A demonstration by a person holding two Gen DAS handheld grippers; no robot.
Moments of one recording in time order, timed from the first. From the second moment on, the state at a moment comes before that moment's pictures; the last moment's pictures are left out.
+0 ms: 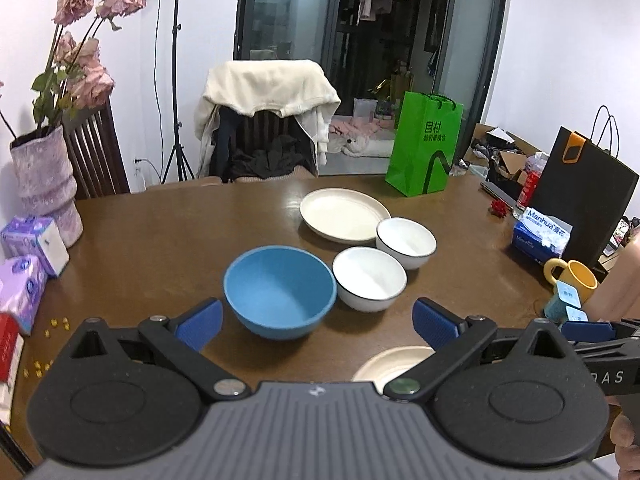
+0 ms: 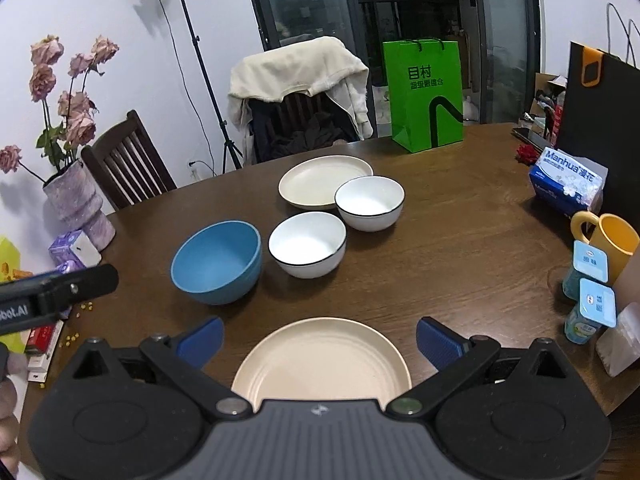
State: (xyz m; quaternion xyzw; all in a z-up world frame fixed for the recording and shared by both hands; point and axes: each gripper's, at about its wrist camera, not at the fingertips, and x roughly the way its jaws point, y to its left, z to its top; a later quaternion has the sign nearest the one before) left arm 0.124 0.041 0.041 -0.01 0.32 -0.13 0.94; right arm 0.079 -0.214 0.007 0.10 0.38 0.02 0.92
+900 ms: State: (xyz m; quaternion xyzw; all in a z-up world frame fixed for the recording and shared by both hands) left arm 0.238 0.040 0.058 -0.02 0.33 -0.13 0.94; right arm 0.190 -0.211 0.024 0.07 0.40 0.02 0.91
